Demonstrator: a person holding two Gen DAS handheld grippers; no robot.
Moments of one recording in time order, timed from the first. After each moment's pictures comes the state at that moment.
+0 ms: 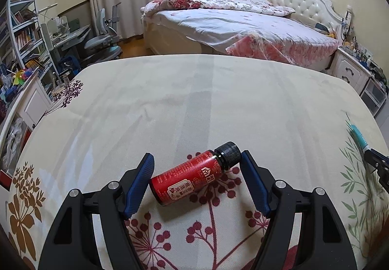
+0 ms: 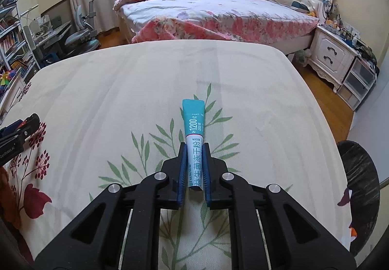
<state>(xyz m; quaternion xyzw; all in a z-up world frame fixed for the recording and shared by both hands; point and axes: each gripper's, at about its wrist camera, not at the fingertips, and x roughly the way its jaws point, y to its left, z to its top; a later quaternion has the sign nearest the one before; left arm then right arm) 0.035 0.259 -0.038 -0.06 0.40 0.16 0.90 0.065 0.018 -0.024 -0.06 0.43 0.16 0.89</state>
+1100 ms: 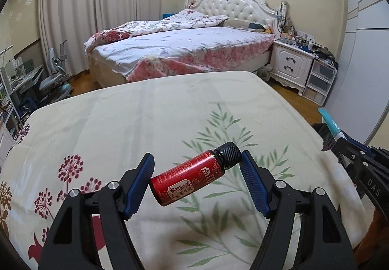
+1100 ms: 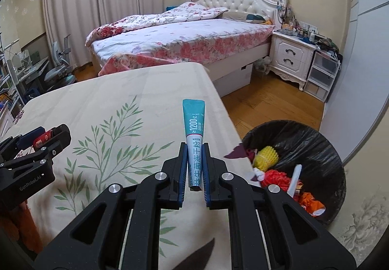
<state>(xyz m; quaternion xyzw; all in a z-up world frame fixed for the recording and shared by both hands) 0.027 0.069 -0.007 0.00 0.34 0.01 0.94 -0.003 -0.116 0.017 -0.01 0.35 0.06 0.94</state>
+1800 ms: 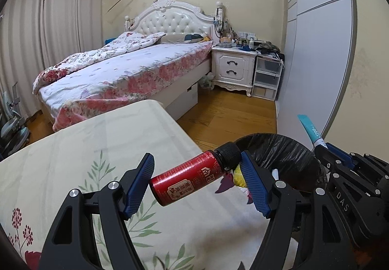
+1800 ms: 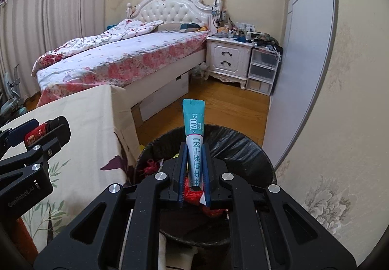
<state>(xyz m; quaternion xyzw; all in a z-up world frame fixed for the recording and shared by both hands) 0.060 -0.083 0.010 0.05 0.29 -0.14 0.94 -0.007 -0.237 0.012 0.02 0.31 -0.11 0.94</state>
